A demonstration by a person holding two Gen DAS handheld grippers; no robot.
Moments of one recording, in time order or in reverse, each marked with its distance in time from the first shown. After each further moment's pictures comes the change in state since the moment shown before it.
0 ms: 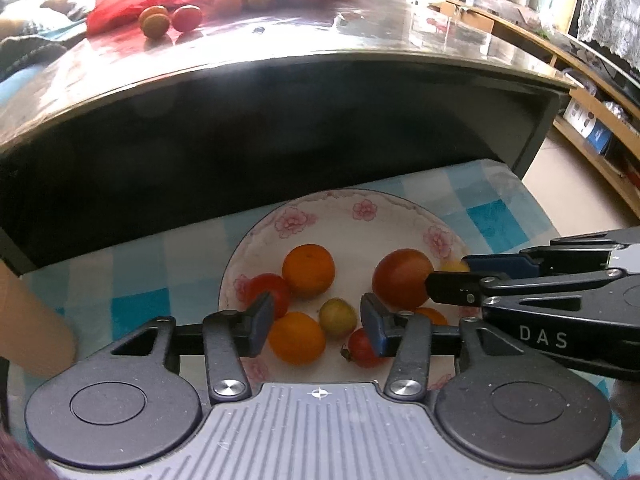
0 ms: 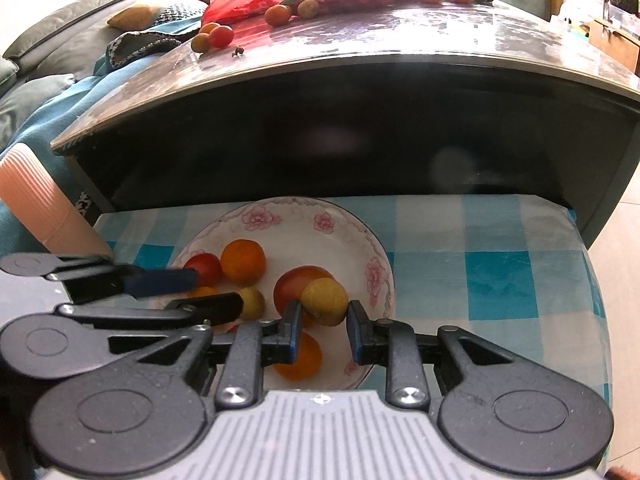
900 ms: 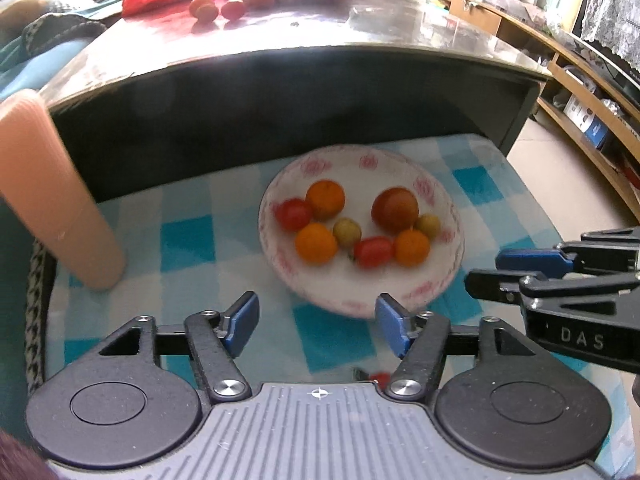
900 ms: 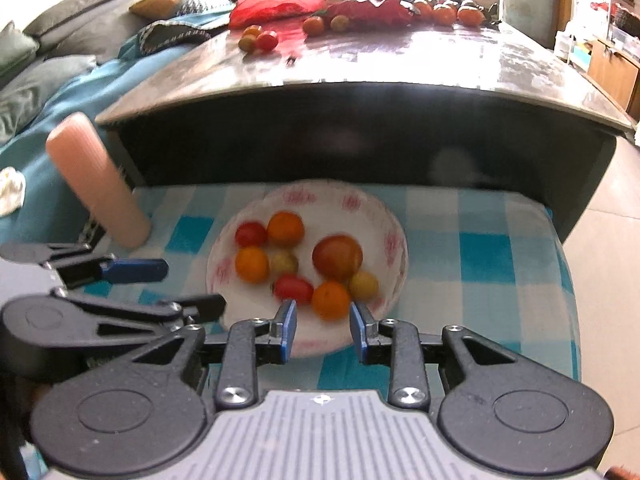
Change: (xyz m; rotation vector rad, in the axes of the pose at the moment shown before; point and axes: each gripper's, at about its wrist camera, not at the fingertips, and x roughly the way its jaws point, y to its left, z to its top) left arm -0.064 0.007 -0.043 -0.032 0.048 0.021; right arm -0.063 0.038 -0.030 -0.067 0.024 -0.031
